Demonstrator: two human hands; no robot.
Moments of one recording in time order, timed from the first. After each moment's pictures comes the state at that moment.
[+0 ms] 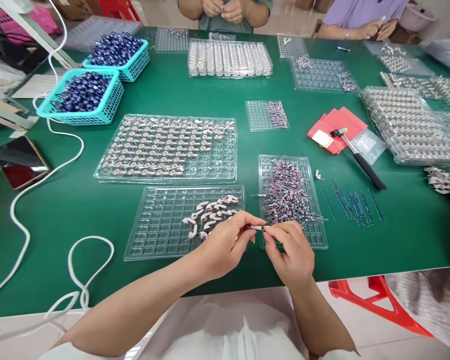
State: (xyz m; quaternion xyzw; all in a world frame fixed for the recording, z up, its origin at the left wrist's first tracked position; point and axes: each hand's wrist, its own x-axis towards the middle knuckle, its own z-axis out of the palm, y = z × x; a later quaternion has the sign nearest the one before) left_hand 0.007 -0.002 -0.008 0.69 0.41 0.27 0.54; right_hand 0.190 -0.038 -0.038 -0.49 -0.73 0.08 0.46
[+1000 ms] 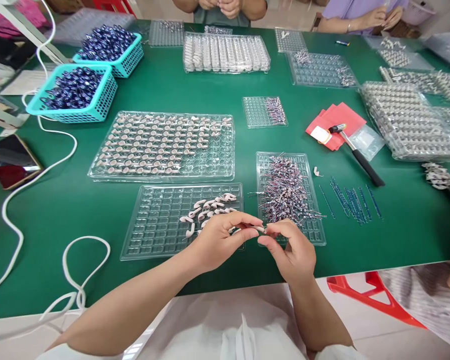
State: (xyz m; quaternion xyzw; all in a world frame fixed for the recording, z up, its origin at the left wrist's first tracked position) left_hand 0.005 0.006 -0.003 0.62 0.43 0.28 0.59; right_hand 0.194 -0.043 -0.036 -0.49 -0.68 0.24 0.49
